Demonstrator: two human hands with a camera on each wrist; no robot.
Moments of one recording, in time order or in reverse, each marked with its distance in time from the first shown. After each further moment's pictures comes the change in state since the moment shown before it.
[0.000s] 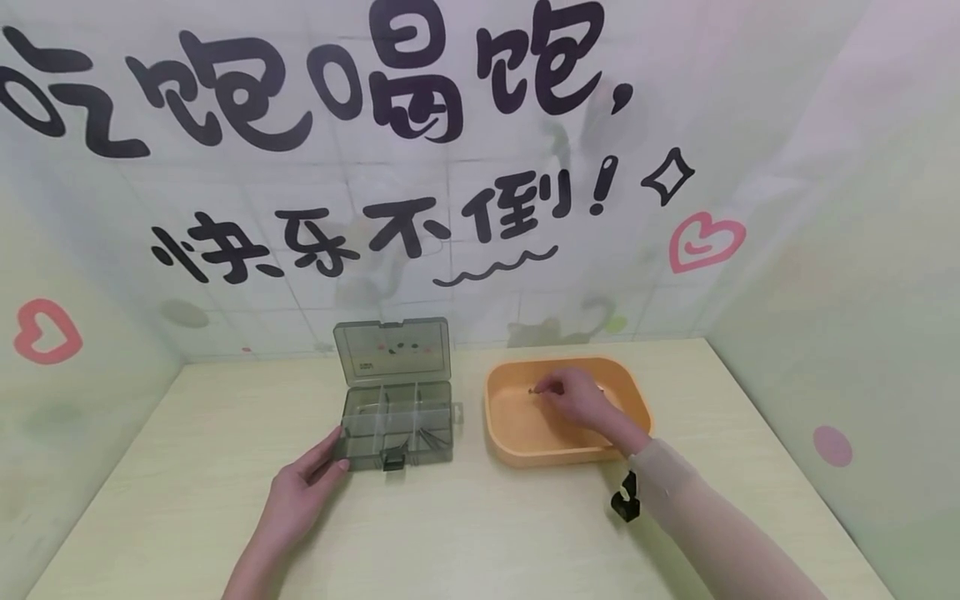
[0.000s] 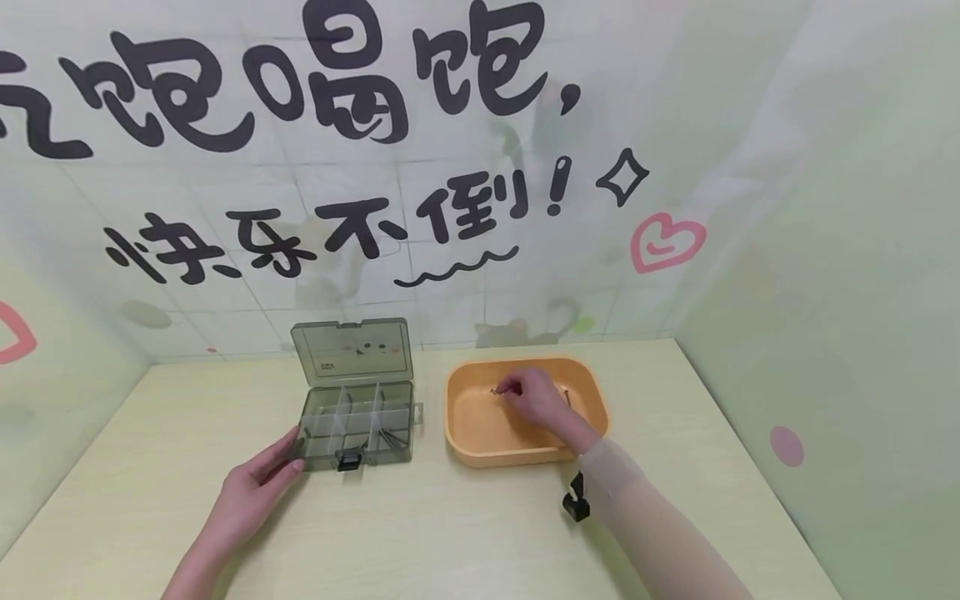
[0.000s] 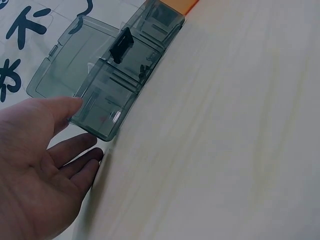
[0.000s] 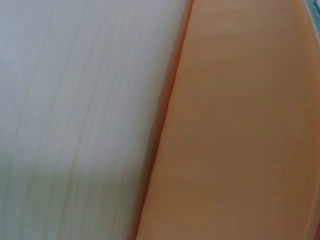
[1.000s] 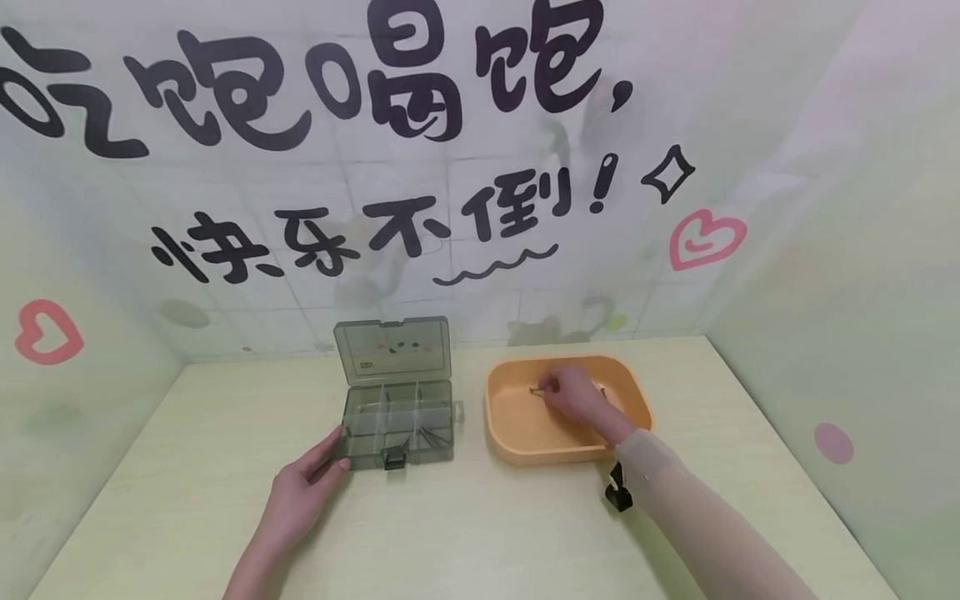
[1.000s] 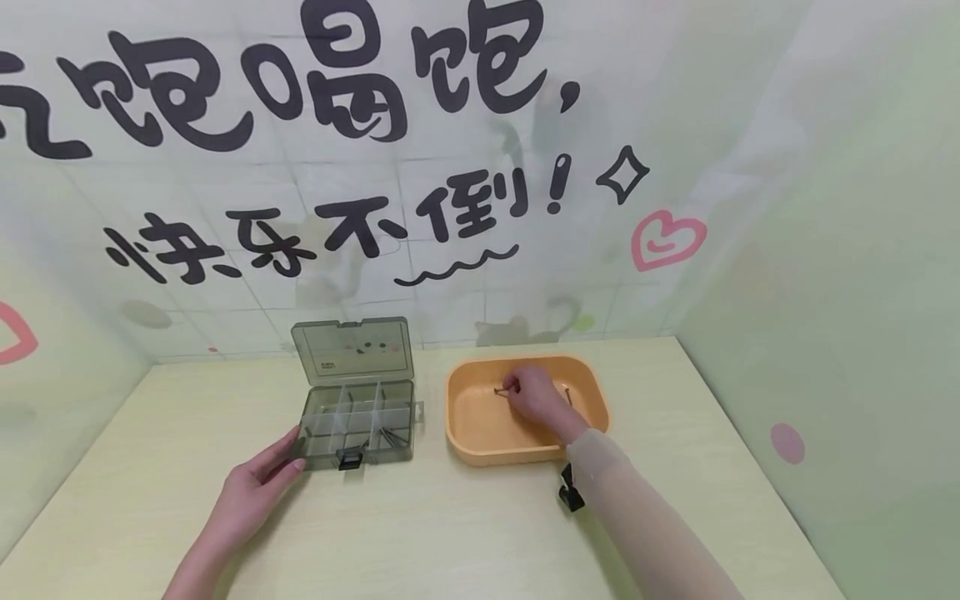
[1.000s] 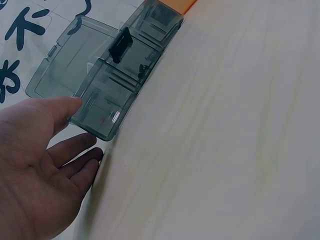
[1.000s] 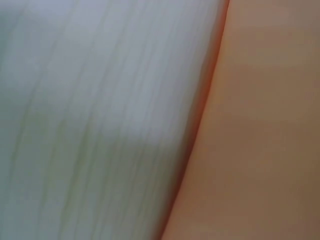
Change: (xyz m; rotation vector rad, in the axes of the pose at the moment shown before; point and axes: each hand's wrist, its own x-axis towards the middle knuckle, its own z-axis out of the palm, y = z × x) left_hand 0.001 0.001 -0.001 0.004 -0.020 -0.028; right_hand 0.014 0.014 0.010 -0.078 -0.014 0.062
